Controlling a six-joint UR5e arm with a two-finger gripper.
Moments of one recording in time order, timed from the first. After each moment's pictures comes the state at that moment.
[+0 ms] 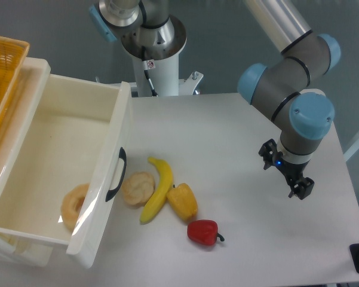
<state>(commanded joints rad) 2.70 -2.12 -1.40 -1.14 1.59 1.66</state>
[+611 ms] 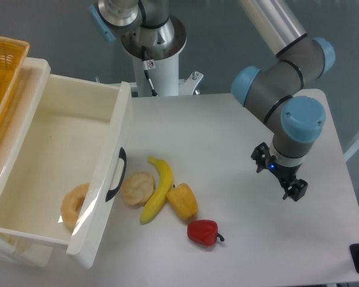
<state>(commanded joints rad) 2.68 -2.08 -1.52 -1.05 1.58 1.54</state>
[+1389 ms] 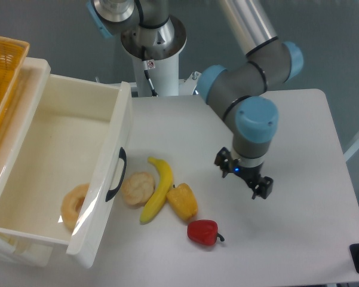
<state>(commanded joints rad) 2.49 -2.02 -1.54 -1.04 1.56 1.10</state>
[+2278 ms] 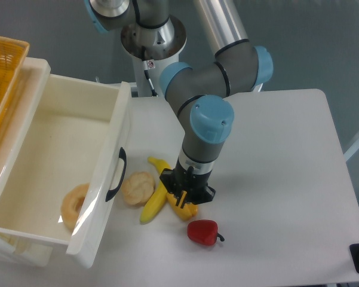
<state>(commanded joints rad) 2.43 -1.98 -1.55 -1.15 1.21 0.77</state>
